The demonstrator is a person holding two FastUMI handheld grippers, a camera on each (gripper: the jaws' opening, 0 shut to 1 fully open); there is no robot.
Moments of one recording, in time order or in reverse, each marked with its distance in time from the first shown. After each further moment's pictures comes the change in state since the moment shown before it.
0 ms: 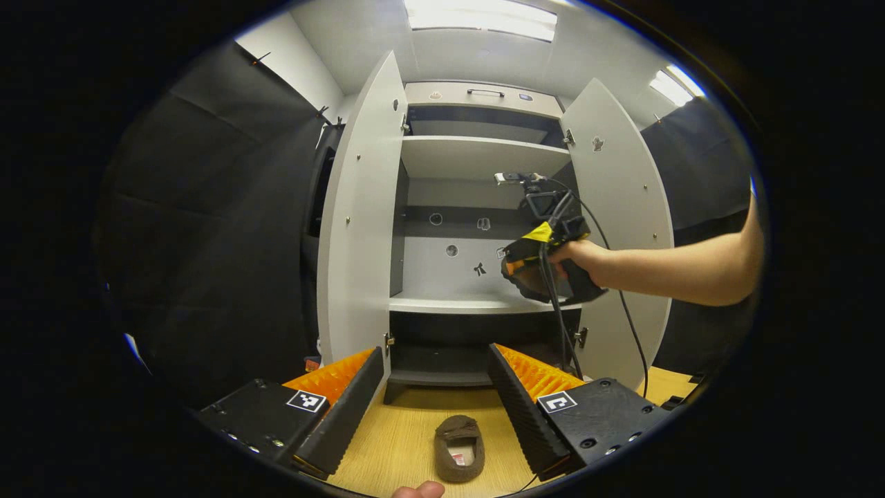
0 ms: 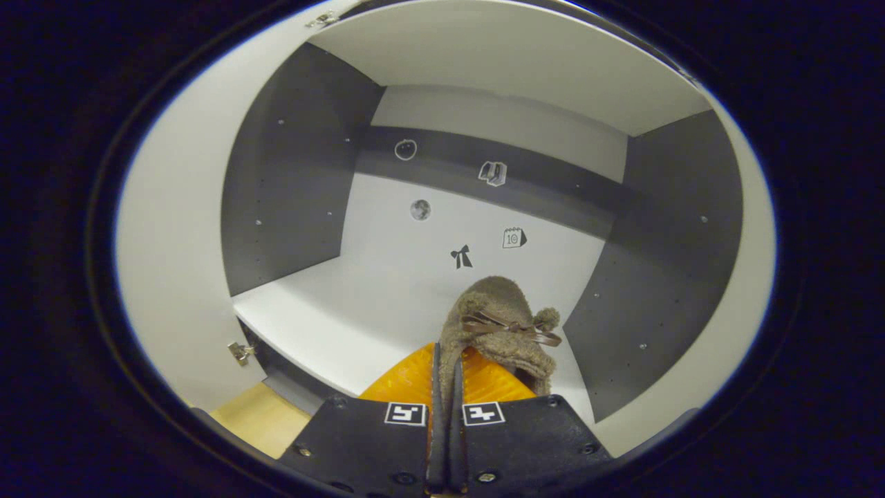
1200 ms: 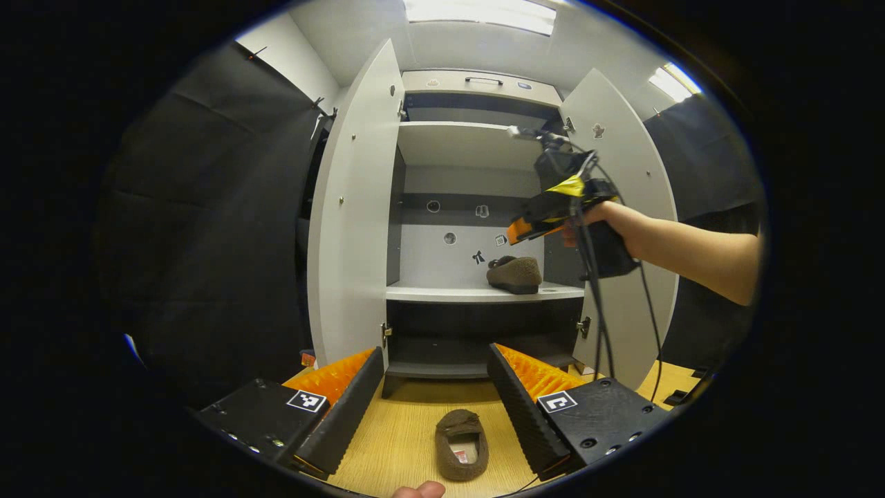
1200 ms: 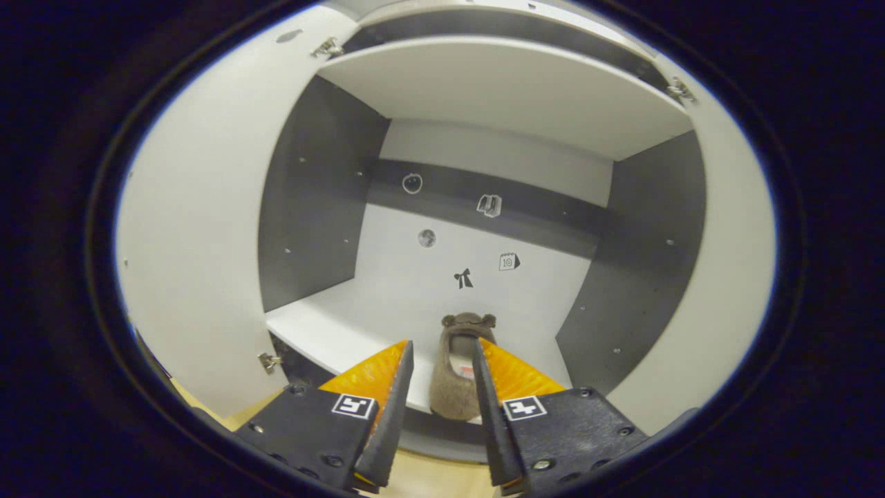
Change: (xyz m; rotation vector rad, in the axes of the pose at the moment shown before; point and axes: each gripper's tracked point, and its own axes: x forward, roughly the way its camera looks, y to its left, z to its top) left arm 0.013 -0.002 -0.016 -0.001 0.030 -0.022; right arm -0.124 0.010 0.005 0.044 -0.200 0.030
